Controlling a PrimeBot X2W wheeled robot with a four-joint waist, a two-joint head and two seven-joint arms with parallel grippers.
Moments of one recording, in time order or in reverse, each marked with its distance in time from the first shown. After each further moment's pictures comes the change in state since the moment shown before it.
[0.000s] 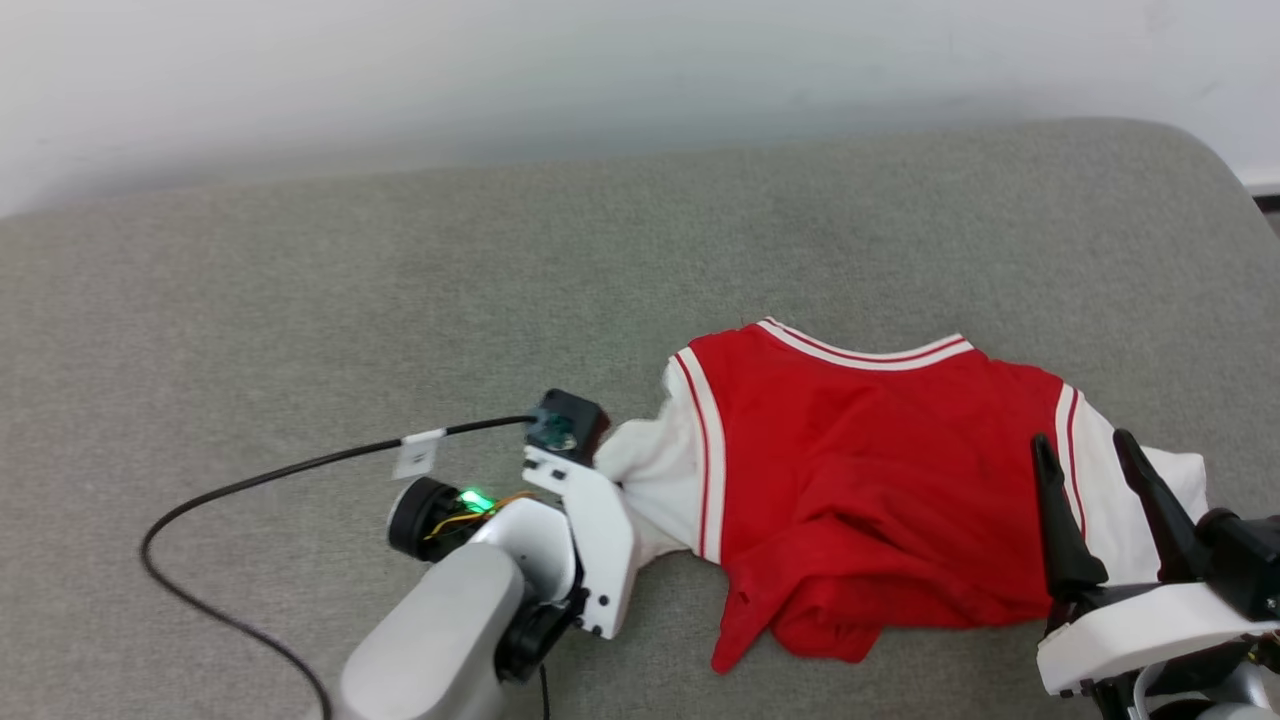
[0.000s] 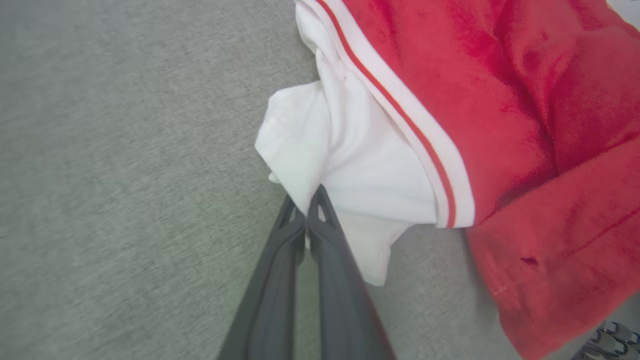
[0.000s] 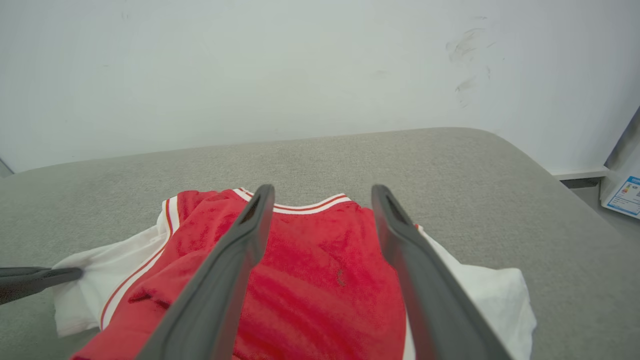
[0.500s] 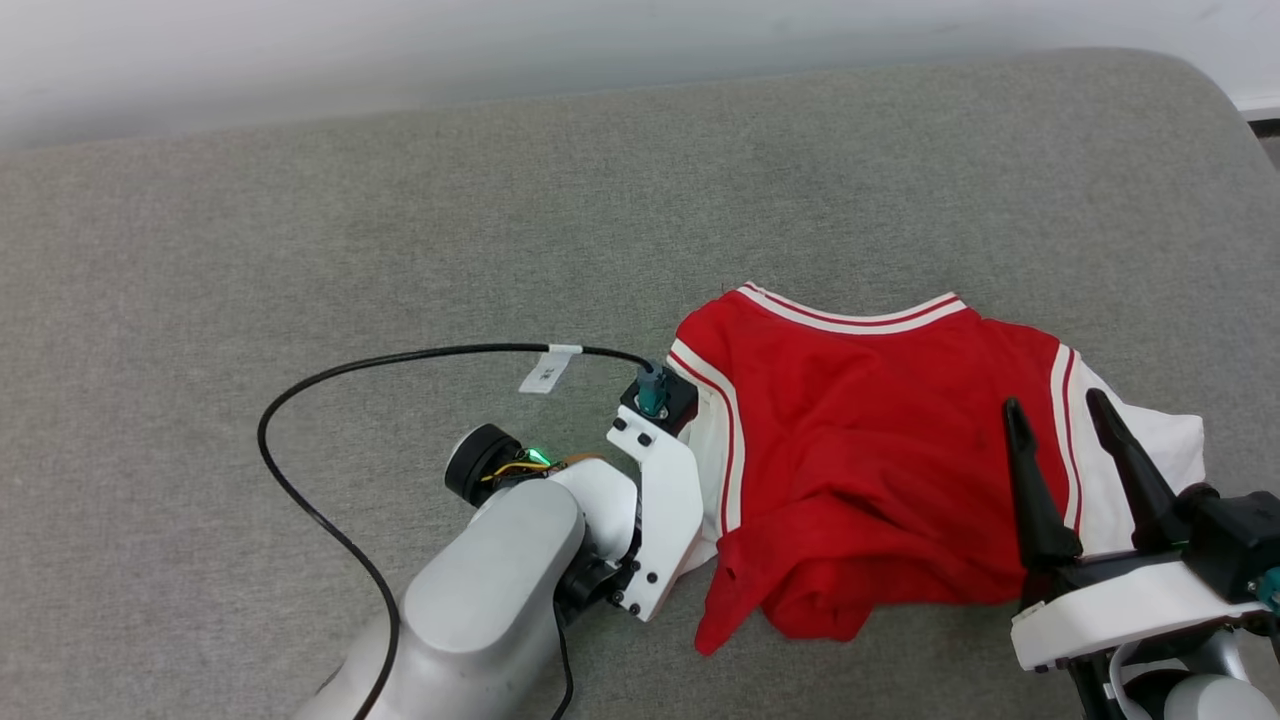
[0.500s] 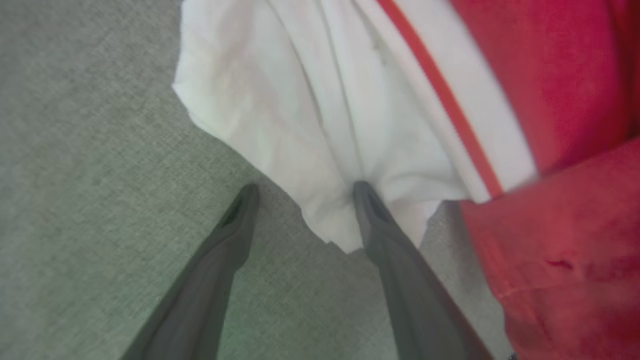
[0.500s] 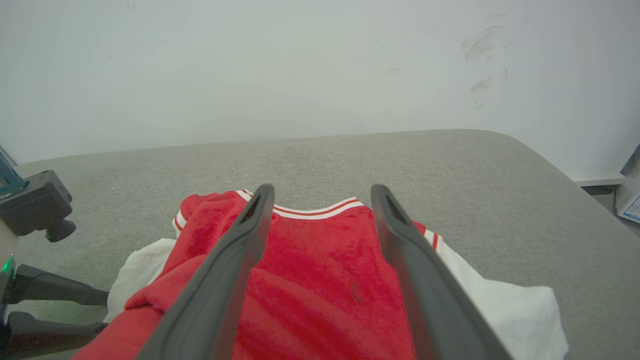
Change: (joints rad) left arm -0.128 -0.046 -0.086 0.076 0.022 -0.117 0.280; right arm -0.038 -0.008 0.059 -0.022 -0.001 0.000 -0.034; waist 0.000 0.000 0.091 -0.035
